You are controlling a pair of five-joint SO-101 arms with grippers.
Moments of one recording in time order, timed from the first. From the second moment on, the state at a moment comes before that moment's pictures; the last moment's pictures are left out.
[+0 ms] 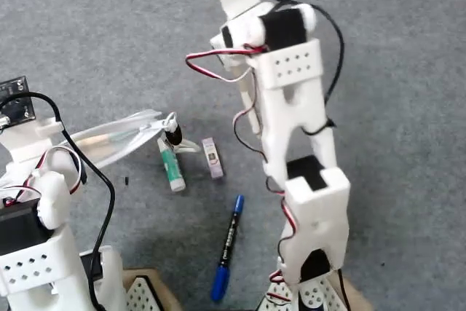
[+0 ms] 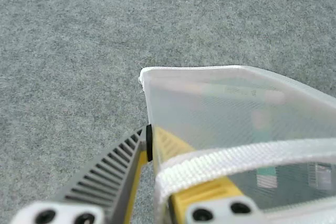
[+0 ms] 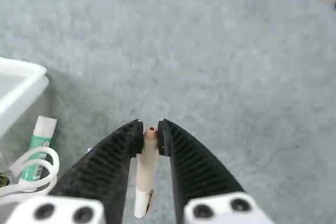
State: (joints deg) left arm -23.0 -63.3 36.2 84.9 1.6; right arm -18.3 25.3 -63.1 100.8 16.1
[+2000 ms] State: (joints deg) left arm -17.6 -64.0 23.7 96.7 5.4; right arm -59.7 -5.8 -66.5 90.2 19.7
